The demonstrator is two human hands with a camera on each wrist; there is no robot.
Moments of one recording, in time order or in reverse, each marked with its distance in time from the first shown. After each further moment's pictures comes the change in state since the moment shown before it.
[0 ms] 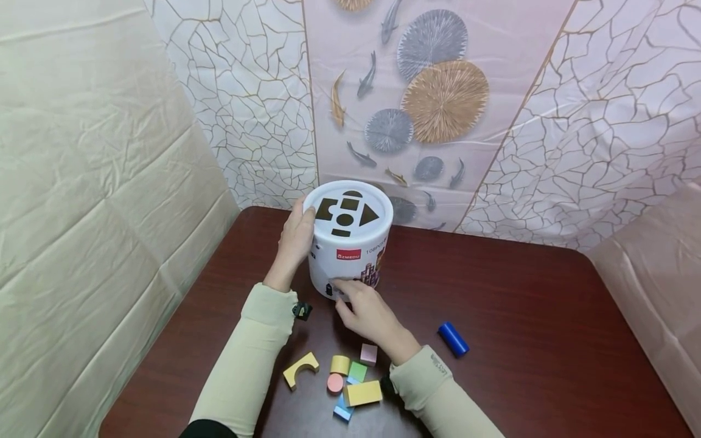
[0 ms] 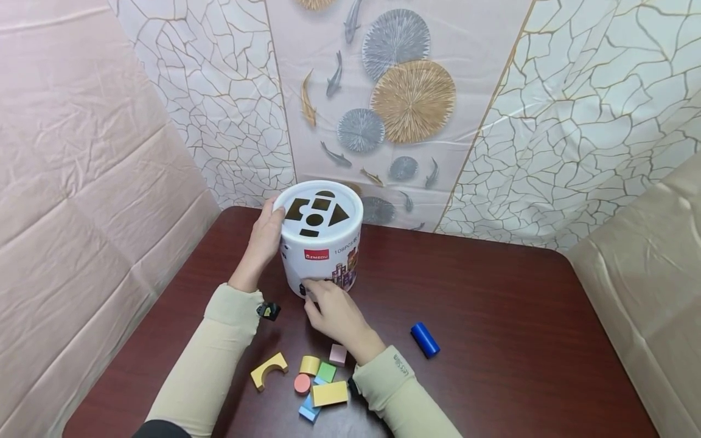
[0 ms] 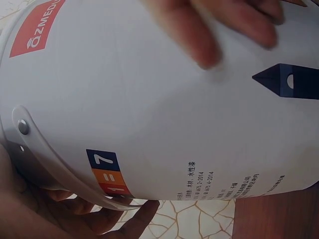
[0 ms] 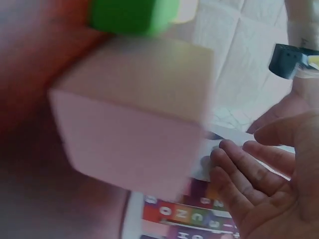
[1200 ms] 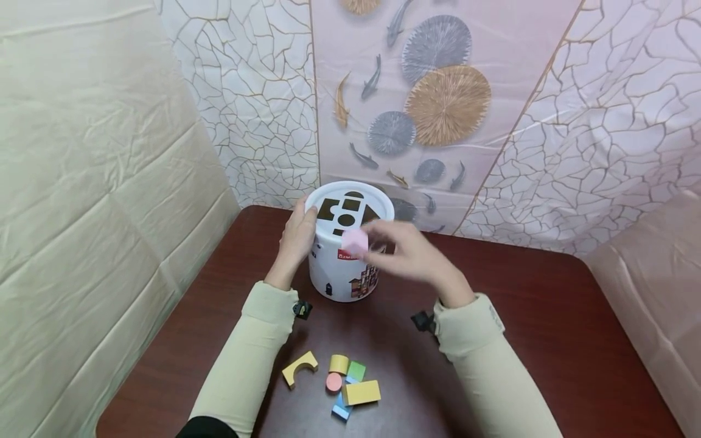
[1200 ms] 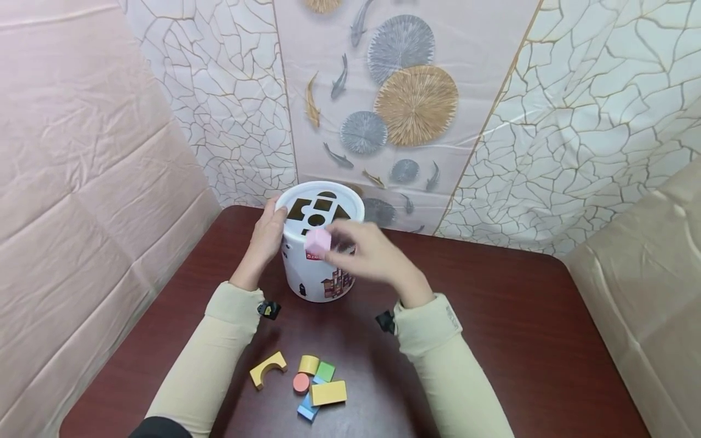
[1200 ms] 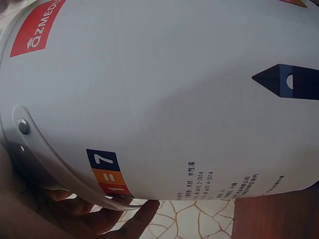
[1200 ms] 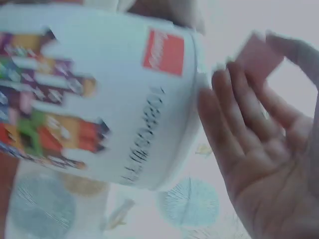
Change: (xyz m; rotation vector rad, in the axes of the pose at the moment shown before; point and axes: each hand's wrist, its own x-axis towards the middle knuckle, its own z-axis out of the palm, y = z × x) left_hand -0.001 0.001 -0.003 -0.005 -0.016 -0.009; right_hand 0.069 -0.001 -0.137 0.223 -0.162 -0.110
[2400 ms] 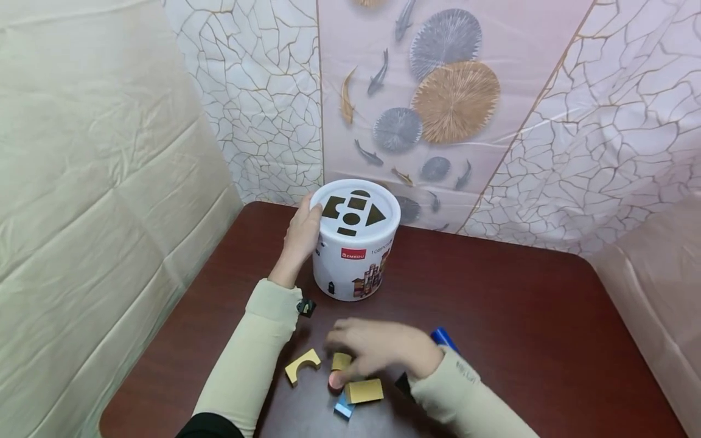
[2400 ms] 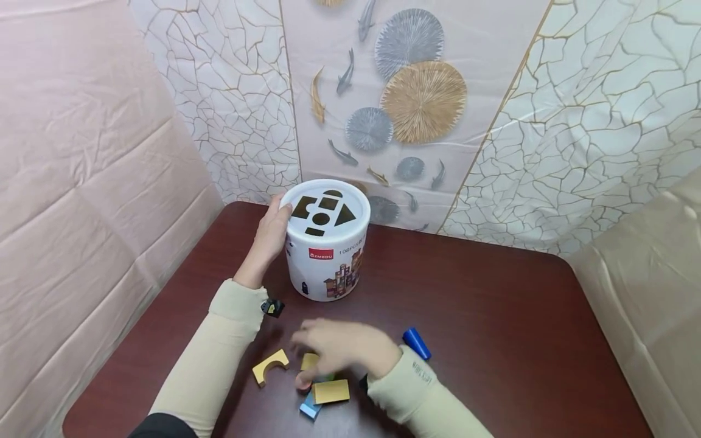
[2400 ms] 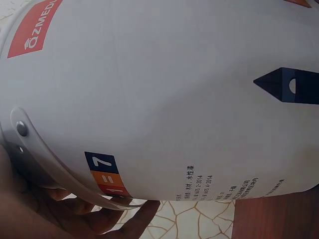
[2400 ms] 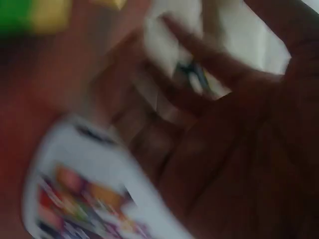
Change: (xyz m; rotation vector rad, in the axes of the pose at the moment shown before) left_hand 0.002 0.000 0.001 -0.019 -0.012 0.000; right_hand -0.052 -0.036 0.109 -0.166 -0.630 -0.034
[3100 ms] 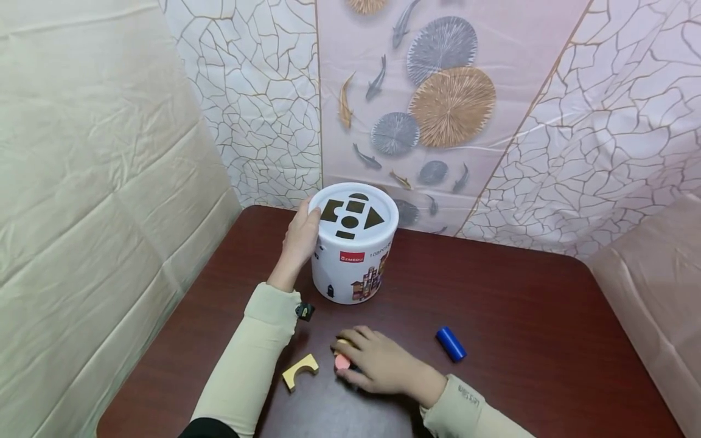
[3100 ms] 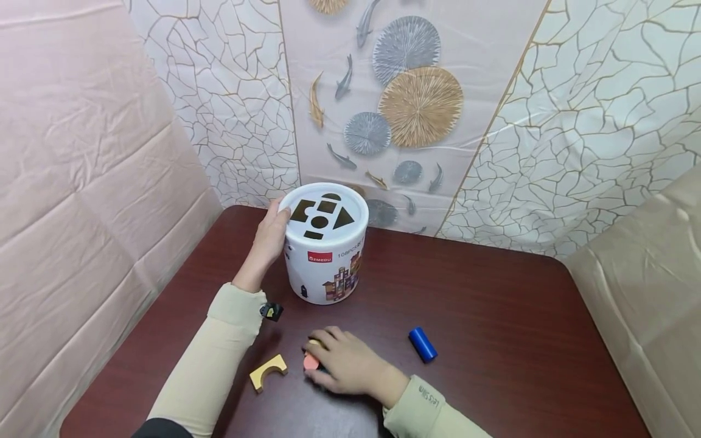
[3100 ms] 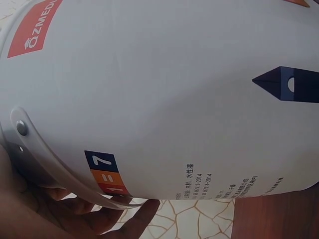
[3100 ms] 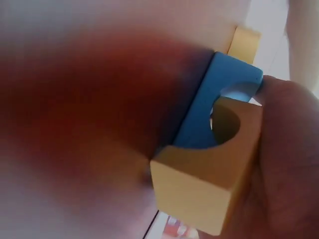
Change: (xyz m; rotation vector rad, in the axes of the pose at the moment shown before) left_hand -0.001 -0.003 -0.001 -0.007 -0.001 0.006; right_hand -0.021 0.032 0.087 -0.316 0.252 0.078
